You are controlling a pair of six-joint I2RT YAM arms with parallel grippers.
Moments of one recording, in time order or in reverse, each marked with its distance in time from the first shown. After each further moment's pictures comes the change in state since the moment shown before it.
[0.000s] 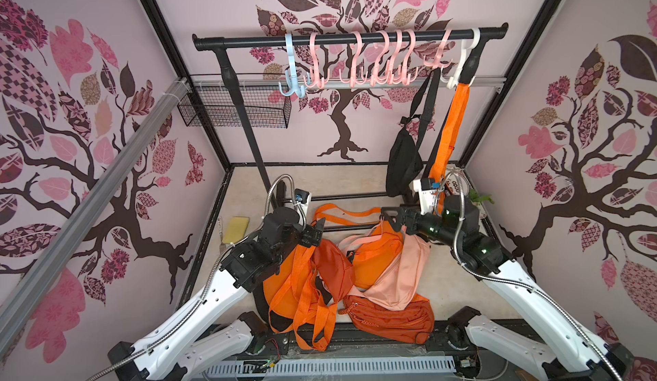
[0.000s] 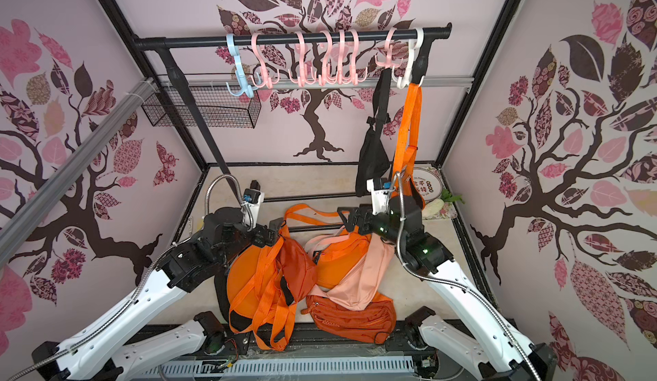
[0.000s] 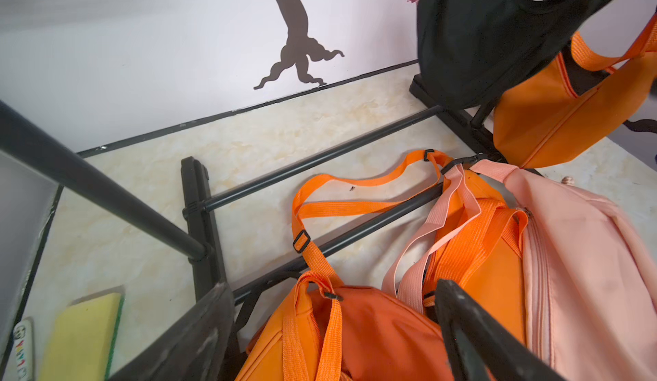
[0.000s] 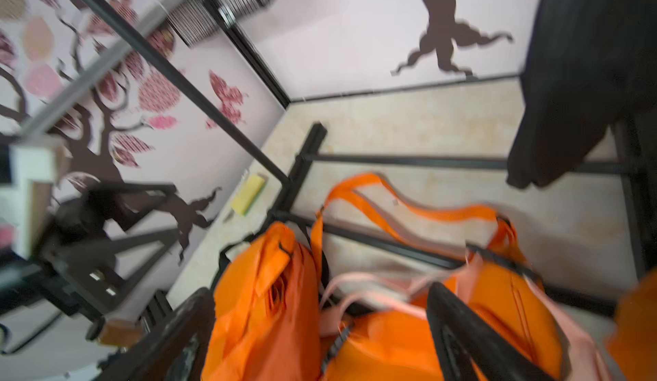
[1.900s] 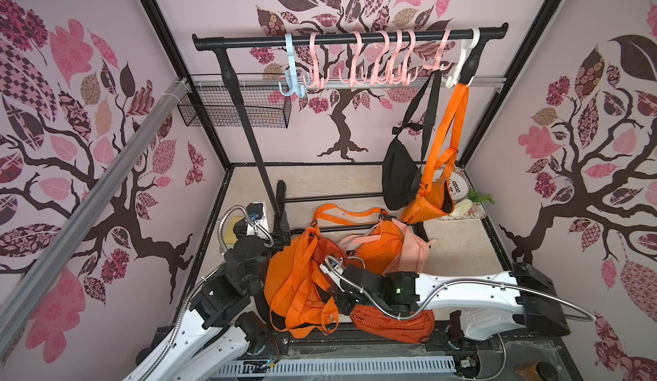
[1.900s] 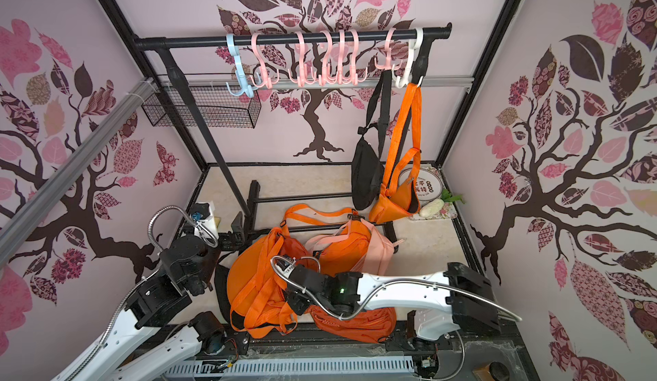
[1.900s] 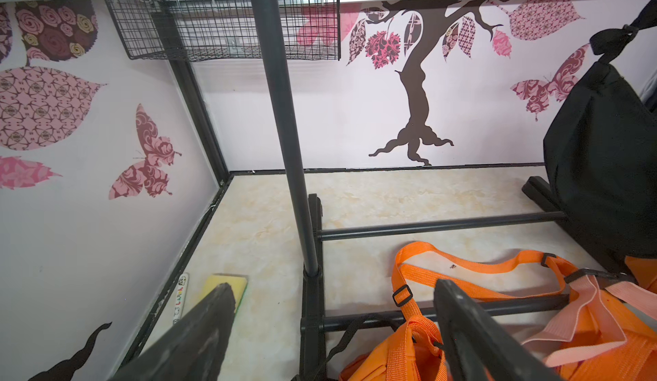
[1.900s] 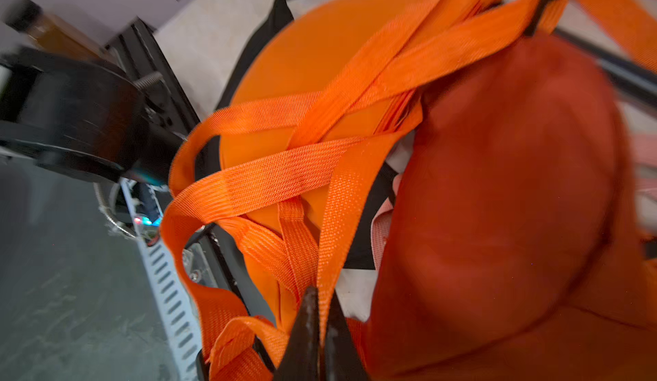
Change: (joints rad) left arm 0.000 -0.304 -0.185 0.143 -0.377 0.036; right arm 0.845 0.426 0.113 0.030 0.425 -0.042
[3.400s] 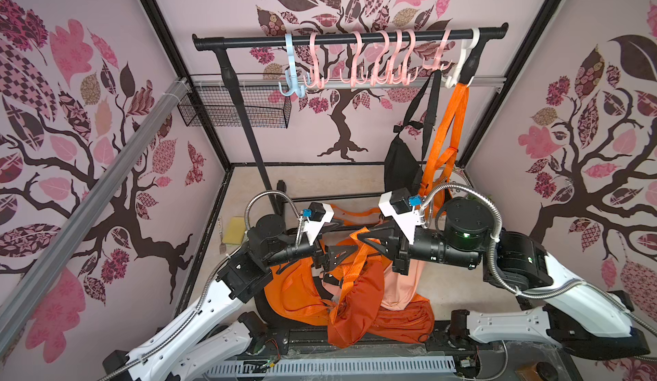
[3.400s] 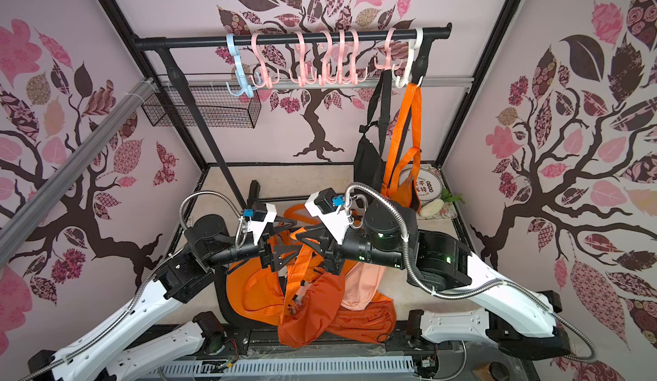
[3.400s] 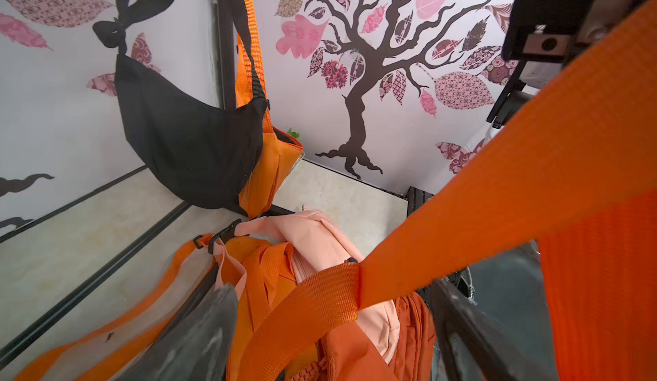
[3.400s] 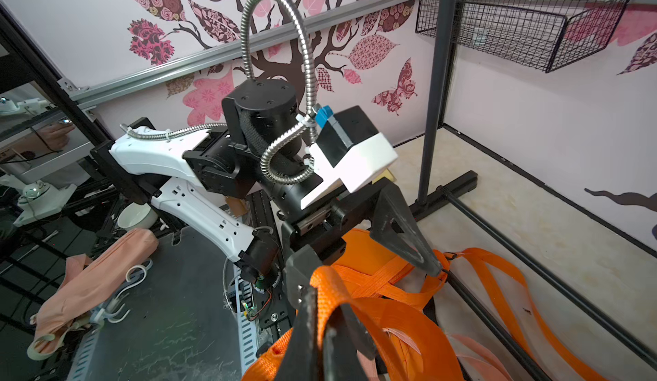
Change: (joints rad) left arm -0.032 0.262 0.092 0.254 1.223 -0.039; right arm -0.153 -0.249 0.600 -0.382 -0.211 -0.278
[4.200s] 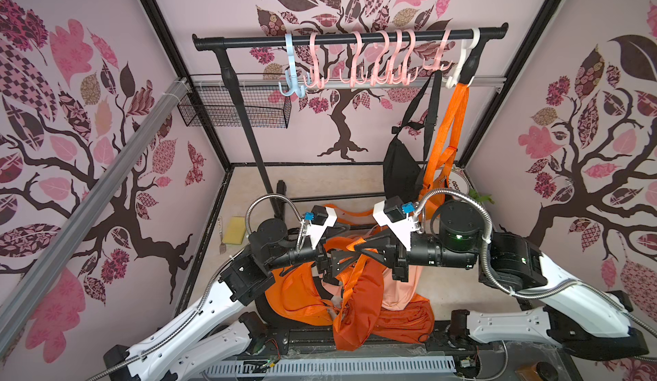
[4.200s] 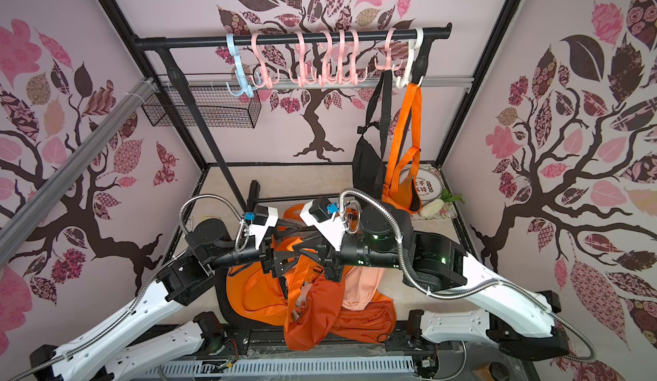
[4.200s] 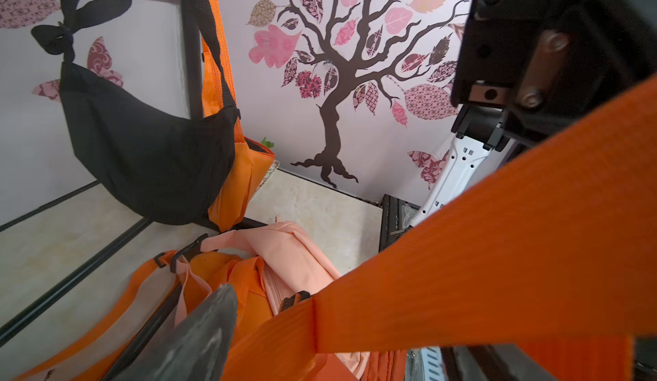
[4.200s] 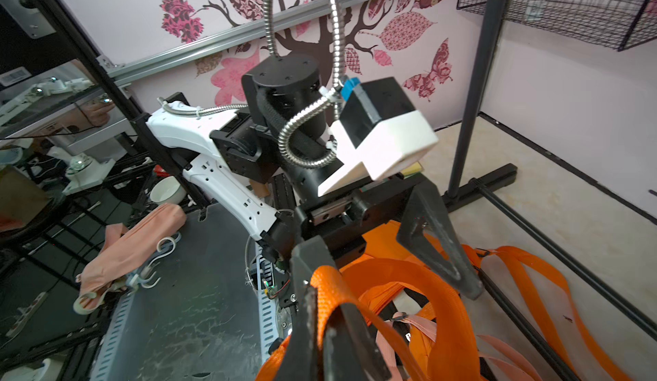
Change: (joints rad) left arm -0.055 -0.019 -0.021 0.050 -0.026 -0.028; right arm -0.002 -0.005 -0.035 -0.001 -0.138 -0.005
